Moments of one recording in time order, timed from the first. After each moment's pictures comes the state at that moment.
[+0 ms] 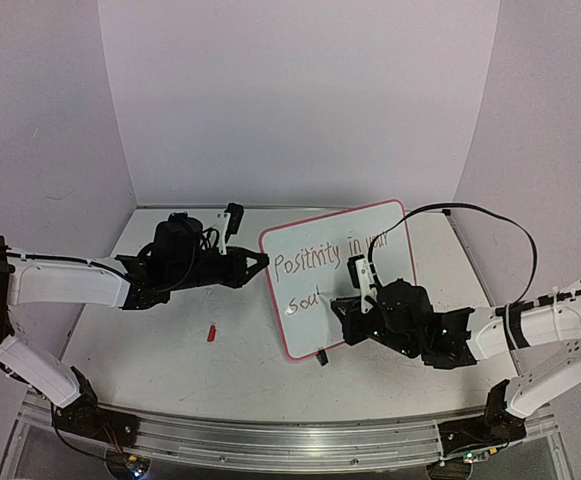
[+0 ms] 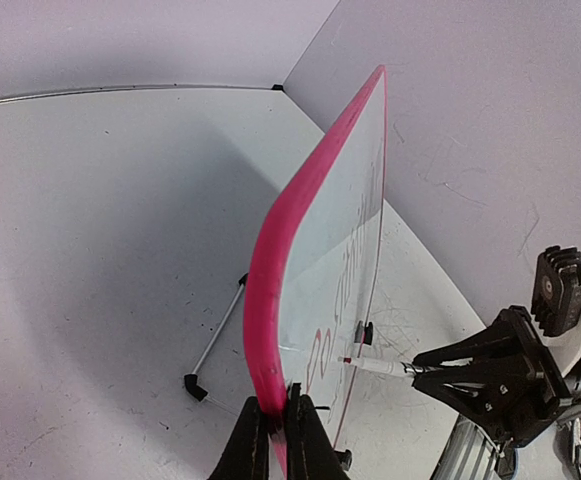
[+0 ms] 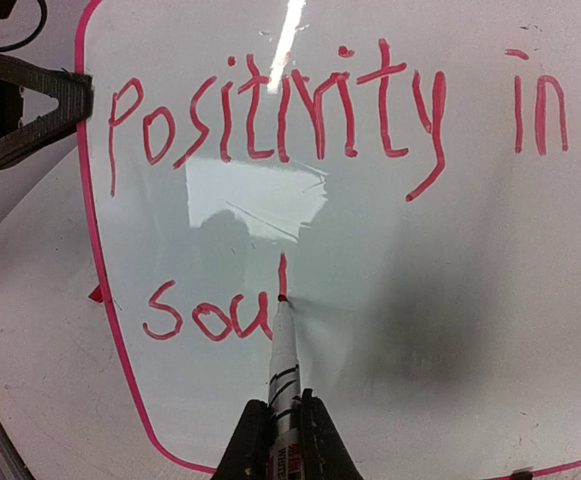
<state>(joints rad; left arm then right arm) -0.83 1.45 0.83 0.32 0.16 -0.50 1.07 1.36 0.60 0.31 0.39 0.40</state>
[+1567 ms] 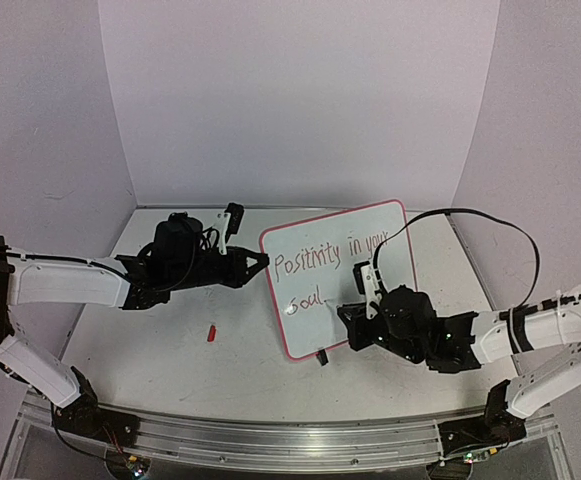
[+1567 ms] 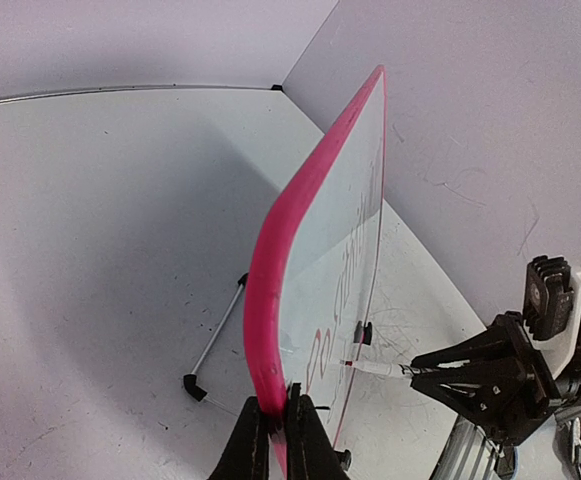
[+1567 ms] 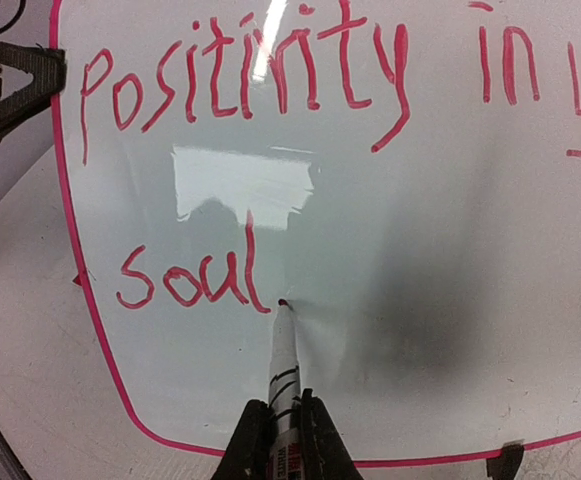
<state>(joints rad) -0.83 1.45 0.83 0.32 0.16 -0.50 1.09 1.33 0.56 0.28 0.42 0.43</state>
